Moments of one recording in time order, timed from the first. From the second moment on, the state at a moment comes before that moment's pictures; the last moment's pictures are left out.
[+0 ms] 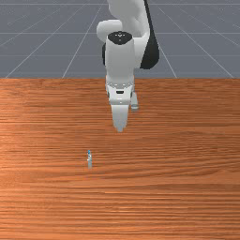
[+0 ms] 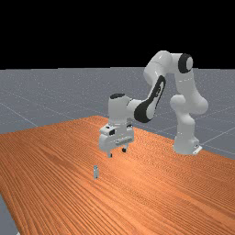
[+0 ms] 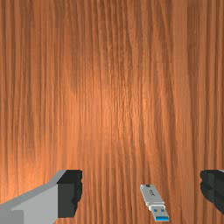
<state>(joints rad) 0.00 0.39 0.00 -1.96 0.00 2.36 -0.79</state>
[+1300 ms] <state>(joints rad) -0.20 0.63 -0.08 -1.77 0.00 2.31 -1.06</state>
